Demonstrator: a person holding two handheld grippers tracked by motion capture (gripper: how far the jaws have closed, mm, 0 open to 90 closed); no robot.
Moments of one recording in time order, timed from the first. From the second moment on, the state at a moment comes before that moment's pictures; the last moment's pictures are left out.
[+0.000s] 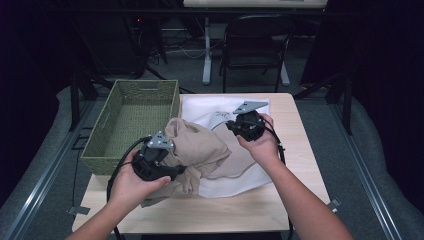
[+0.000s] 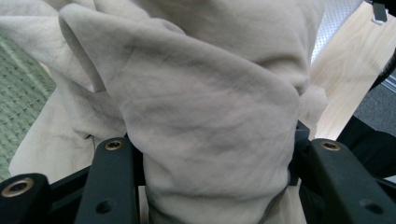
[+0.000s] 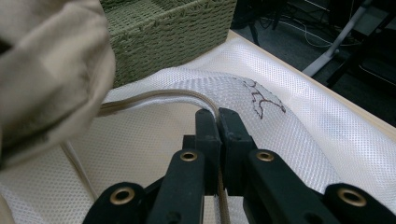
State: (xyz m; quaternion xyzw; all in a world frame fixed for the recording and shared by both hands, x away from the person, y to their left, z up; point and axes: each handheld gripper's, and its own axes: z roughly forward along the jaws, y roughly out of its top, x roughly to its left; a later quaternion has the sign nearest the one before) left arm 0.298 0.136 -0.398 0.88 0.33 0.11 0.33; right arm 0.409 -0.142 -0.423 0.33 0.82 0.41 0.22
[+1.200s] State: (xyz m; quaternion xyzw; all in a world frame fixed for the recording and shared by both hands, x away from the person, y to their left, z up) left arm 0.284 0.083 -0.437 0.90 0.28 0.08 0.33; right arm 0.409 -0.136 -0.422 0.33 0.83 0.41 0.21
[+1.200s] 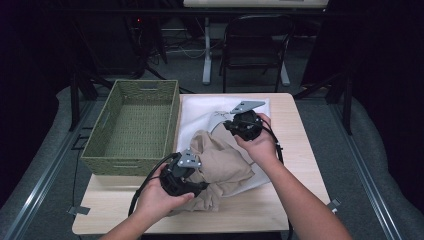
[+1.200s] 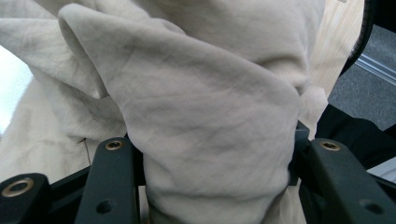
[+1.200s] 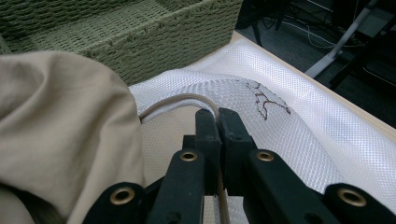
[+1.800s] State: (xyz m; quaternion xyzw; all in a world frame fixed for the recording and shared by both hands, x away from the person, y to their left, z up) left arm 0.297 0.074 -0.478 0.90 0.30 0.05 0.31; right arm 0.406 -0.134 -0.420 0.32 0.82 0.41 0.21
